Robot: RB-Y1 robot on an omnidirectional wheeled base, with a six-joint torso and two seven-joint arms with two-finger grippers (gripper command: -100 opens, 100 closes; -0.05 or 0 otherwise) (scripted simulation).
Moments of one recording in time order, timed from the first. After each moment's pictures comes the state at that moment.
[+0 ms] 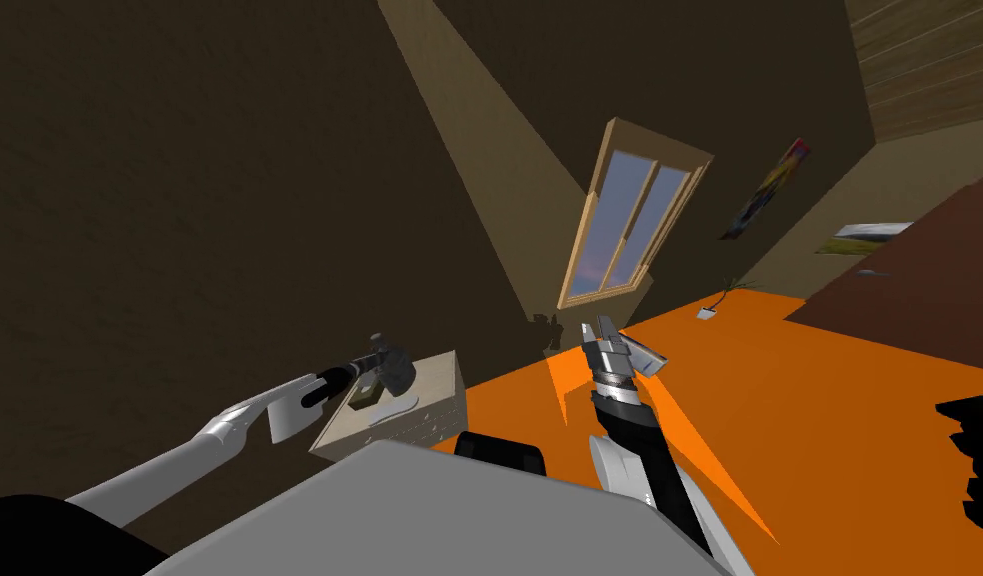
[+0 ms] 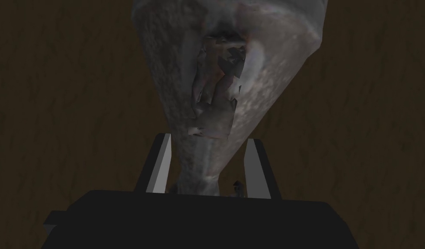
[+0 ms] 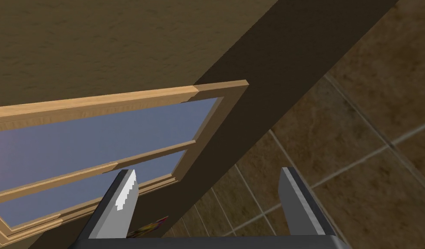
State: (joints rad) left arm 0.38 1.12 -0.14 -1.44 -0.14 0.10 -0.05; right arm 0.51 -0.01 0.03 -2.20 0.11 -0.47 -0.04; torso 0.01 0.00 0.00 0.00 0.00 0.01
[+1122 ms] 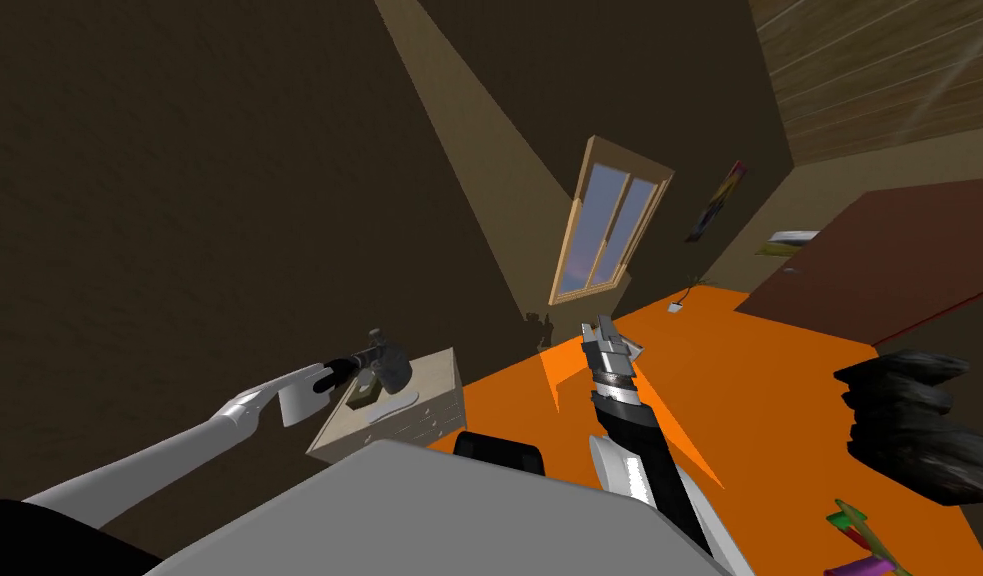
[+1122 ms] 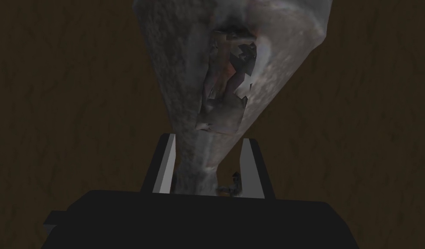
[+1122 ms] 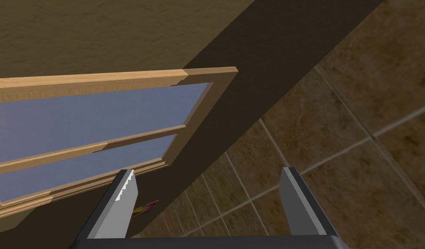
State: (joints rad) left arm 0.32 1.17 -0.17 -1.45 -0.10 0.22 0.01; right arm 0.51 -0.01 0.03 -2.20 0.11 -0.47 -0.04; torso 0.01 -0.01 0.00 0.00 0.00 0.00
